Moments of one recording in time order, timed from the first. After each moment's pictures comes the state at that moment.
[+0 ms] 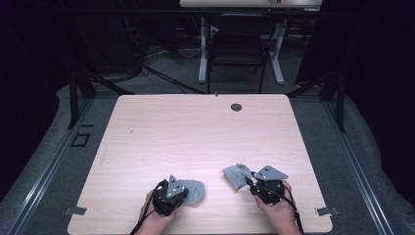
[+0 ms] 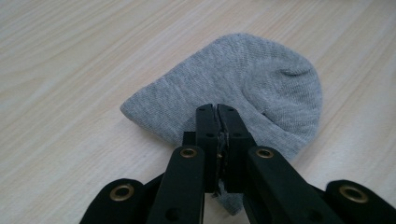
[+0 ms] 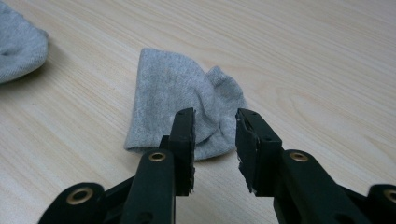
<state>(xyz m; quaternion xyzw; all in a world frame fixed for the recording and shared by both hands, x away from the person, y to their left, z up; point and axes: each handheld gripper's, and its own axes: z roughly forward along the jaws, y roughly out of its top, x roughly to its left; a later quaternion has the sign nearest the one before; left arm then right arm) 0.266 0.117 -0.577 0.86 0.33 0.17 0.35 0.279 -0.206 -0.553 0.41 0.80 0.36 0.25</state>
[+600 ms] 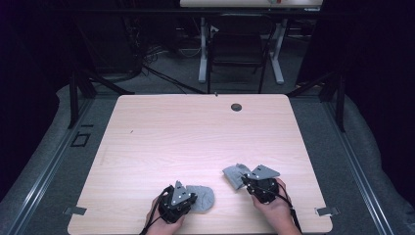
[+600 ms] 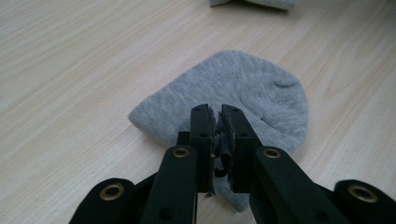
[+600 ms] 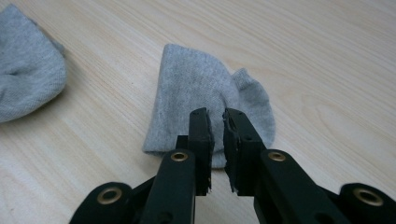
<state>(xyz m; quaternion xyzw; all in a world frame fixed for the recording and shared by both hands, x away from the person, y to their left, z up) 0.250 0.103 -0.569 0.85 0.32 0.15 0.38 0.286 -0.193 -0.553 0.38 0.83 0.34 0.23</state>
